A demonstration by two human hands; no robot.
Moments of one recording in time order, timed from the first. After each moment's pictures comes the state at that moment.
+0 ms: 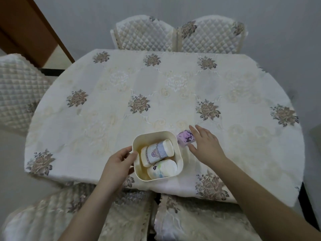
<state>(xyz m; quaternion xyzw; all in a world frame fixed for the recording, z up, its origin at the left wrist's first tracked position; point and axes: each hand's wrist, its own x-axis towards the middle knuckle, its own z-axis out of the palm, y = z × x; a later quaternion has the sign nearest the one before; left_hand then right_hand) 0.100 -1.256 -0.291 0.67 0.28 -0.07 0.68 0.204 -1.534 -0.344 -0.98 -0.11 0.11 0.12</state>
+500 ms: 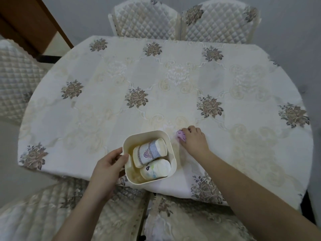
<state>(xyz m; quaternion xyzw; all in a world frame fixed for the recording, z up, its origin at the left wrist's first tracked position) 0.100 -1.263 -0.303 0.66 0.32 -0.05 0.67 0.254 -1.519 -0.426 -0.98 -0.13 0.09 0.10</state>
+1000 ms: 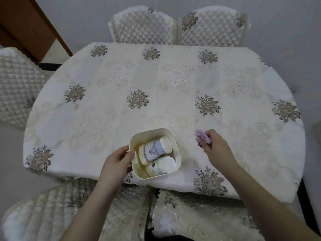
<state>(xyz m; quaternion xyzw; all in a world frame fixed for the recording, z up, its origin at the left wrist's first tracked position) 0.091 -1.263 -0.299 0.68 0.30 -0.06 0.67 0.178 -1.564 -0.335 -0.91 -0.03 0.06 0.42</state>
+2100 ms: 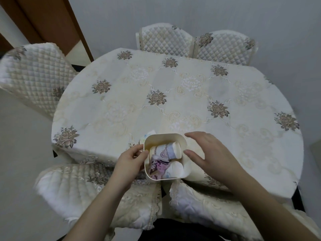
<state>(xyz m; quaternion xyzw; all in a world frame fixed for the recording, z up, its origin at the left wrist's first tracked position) 0.005 -1.234 -0.282 0.68 0.25 -0.06 0.68 0.065 -1.482 -0.221 -0.93 -0.28 0.02 0.25</state>
